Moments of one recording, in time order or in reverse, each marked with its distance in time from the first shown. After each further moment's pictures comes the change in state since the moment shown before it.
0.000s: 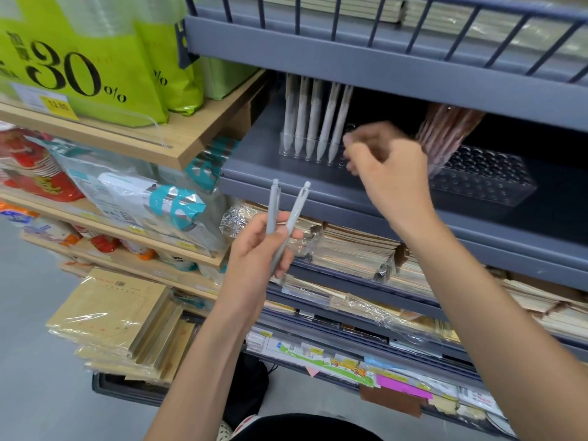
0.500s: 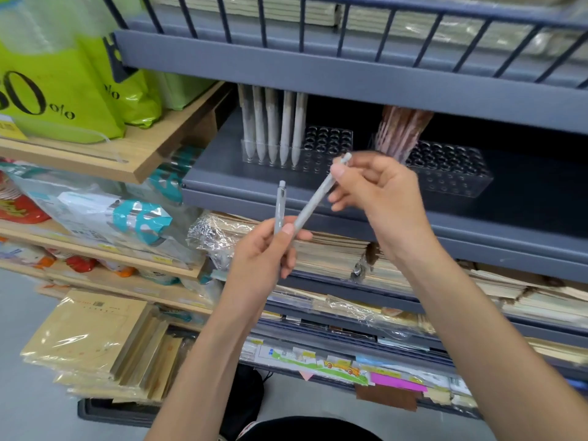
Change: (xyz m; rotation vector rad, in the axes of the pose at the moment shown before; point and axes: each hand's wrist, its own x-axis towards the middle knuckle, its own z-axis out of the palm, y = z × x) left_hand 0.011 -0.011 0.044 0.136 -0.093 -0.001; right_hand -0.031 0.012 -0.040 0.487 -0.103 0.191
